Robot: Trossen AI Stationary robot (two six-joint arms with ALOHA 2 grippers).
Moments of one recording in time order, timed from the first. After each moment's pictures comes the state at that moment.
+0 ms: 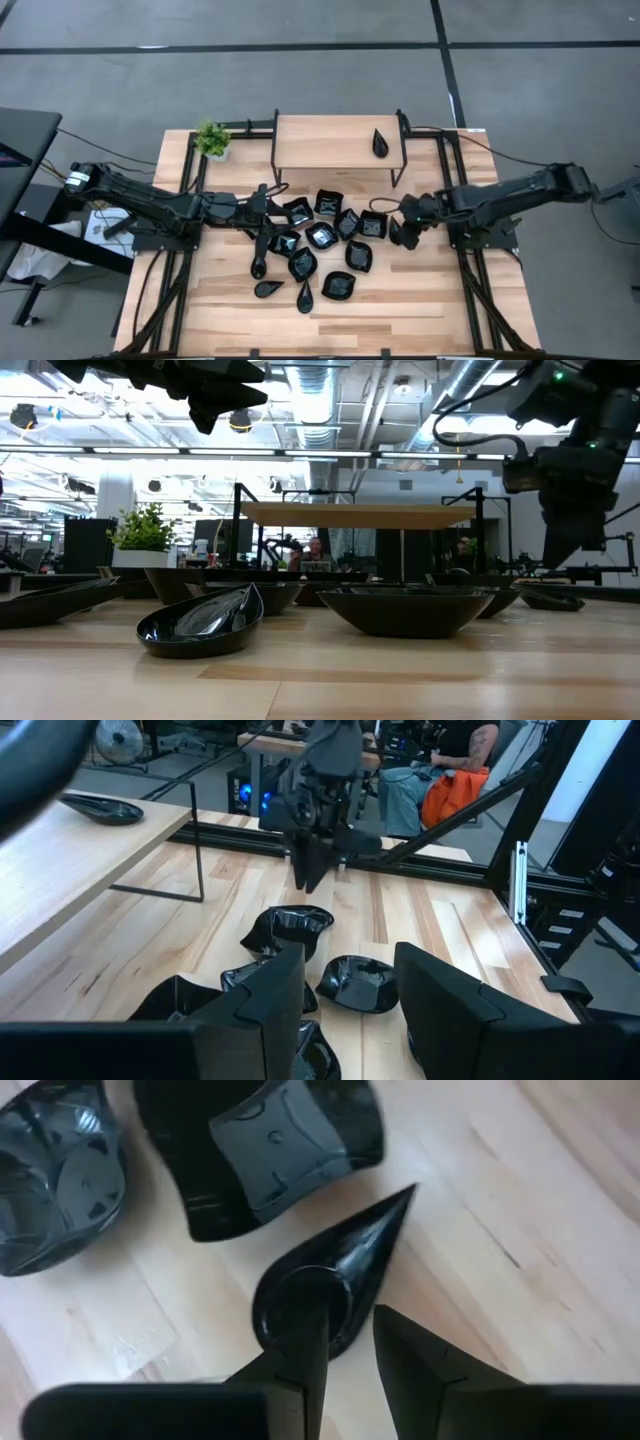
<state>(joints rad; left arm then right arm) -0.22 1.24 0.57 0.30 -0.24 -0.14 0.09 0.95 0.47 -0.65 0.10 0.71</state>
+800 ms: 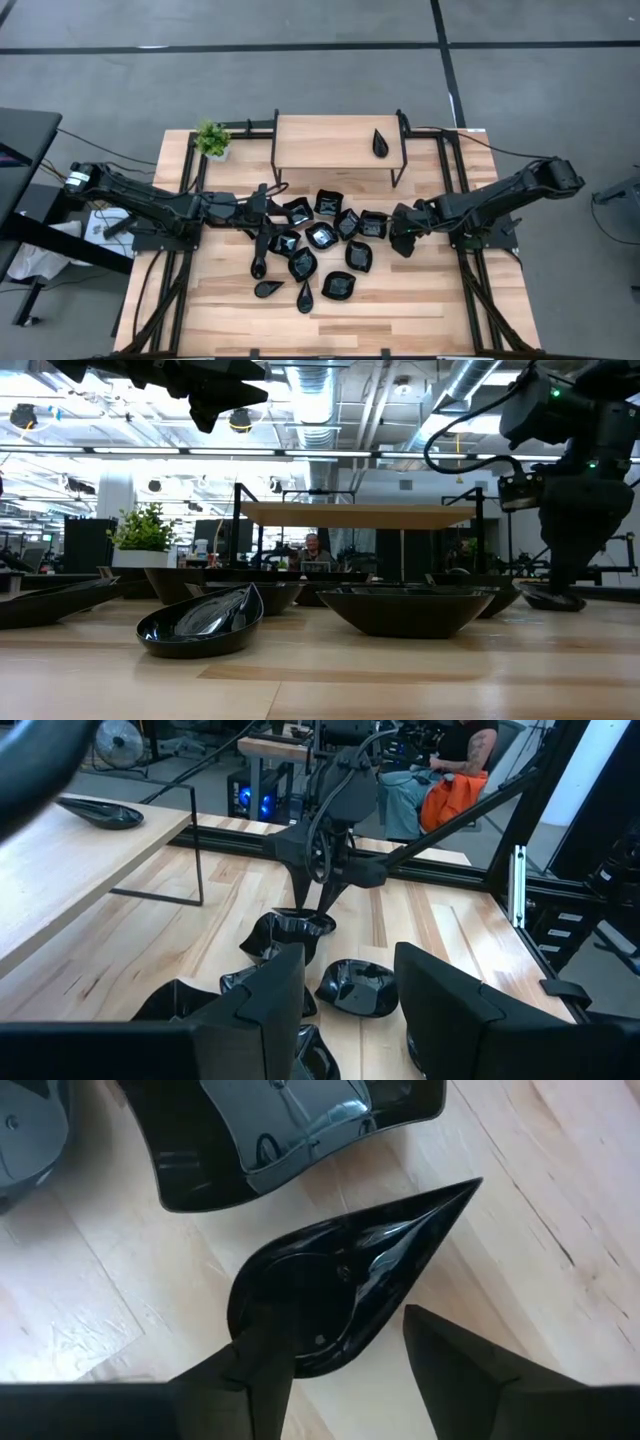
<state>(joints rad) -0.22 1.24 0.57 0.31 -0.24 -0.14 0.15 1.13 0.47 -0.57 0.13 0.72</state>
